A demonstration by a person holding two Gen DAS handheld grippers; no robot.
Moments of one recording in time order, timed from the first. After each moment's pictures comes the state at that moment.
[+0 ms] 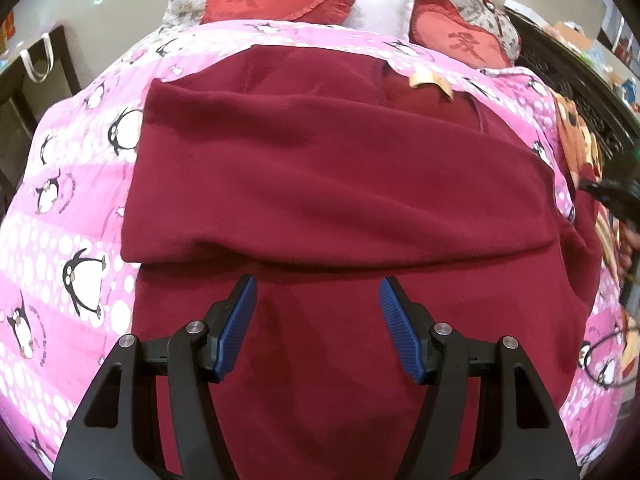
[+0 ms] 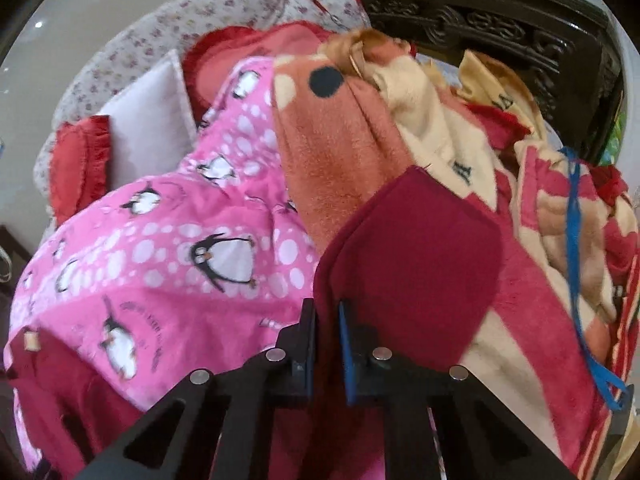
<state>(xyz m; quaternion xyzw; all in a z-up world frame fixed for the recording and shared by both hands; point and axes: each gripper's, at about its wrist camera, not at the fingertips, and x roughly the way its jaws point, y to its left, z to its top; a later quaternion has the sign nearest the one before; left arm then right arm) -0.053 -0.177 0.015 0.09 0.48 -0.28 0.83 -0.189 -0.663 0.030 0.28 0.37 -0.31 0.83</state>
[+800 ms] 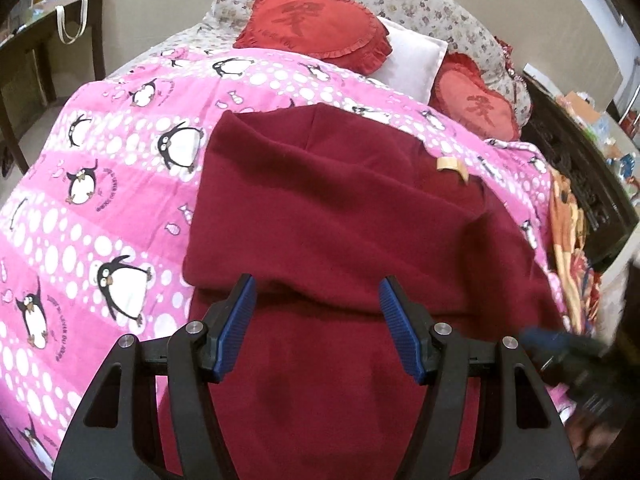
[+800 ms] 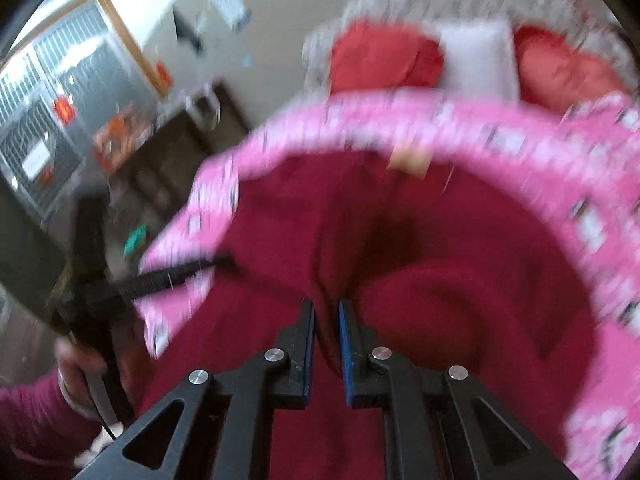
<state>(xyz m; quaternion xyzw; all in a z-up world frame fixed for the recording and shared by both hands) -0.033 -0.131 0.054 -0.01 0.47 -0.27 0.84 -0.131 -0.387 0.041 0.18 0.43 0.10 0.88</state>
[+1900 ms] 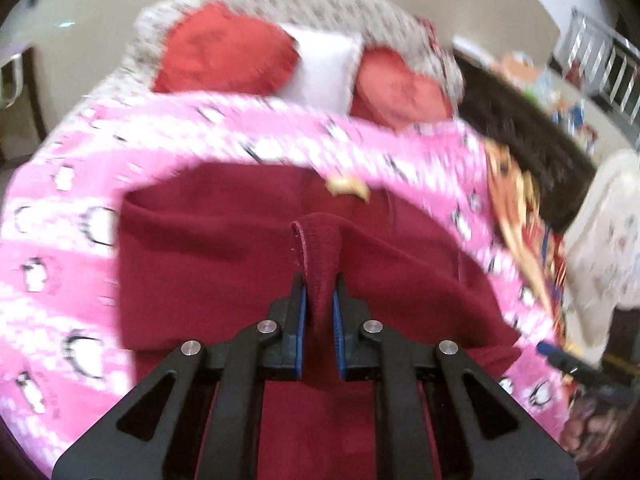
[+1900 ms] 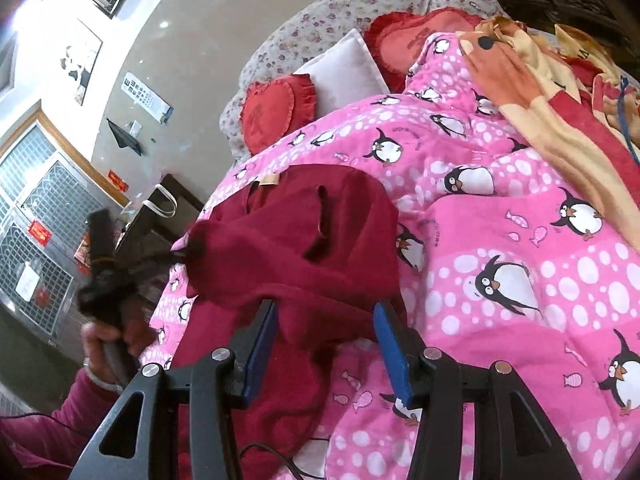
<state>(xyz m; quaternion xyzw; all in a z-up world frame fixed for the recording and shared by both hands) -0.044 -0.177 0.110 0.03 0.42 -0.37 0.83 -0.300 -0.492 0.049 0.33 0.32 -0.02 0.89</state>
